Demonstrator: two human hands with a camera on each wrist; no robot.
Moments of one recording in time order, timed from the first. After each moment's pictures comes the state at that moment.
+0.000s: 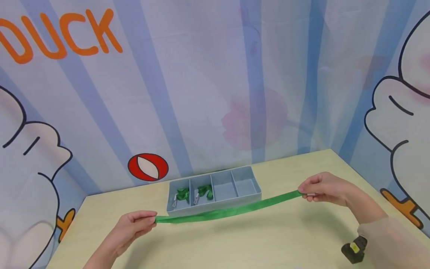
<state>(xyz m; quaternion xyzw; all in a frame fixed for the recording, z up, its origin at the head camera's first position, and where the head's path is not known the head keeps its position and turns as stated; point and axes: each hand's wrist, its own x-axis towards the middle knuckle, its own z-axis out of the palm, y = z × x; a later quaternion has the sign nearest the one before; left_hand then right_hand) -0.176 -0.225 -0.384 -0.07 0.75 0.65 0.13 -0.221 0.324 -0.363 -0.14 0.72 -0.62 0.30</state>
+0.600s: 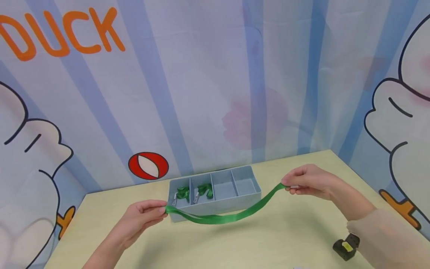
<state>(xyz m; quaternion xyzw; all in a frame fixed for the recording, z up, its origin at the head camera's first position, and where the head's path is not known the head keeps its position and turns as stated) -0.168 -0.192 -0.349 0.01 0.72 0.68 0.14 -0.214 0.277 -0.322 -0.11 0.74 -0.61 0.27</state>
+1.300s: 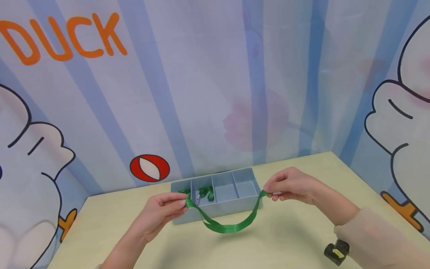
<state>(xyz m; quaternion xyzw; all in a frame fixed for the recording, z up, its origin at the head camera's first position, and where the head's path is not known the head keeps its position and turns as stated) -0.168 -0.140 -0.327 0.06 0.68 0.72 0.15 -0.203 0.232 -0.311 -0.14 0.73 -0.61 0.26</state>
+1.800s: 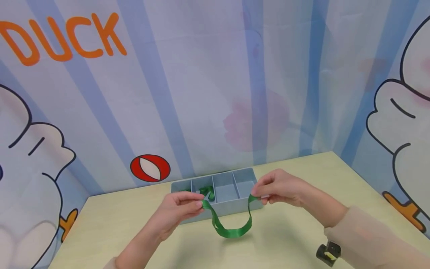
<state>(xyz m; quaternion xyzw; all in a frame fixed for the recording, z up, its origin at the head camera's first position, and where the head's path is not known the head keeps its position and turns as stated) -0.168 -0.107 -0.325 0.09 0.69 0.70 0.16 -0.199 0.199 -0.304 -0.15 0.72 -0.61 0.29</state>
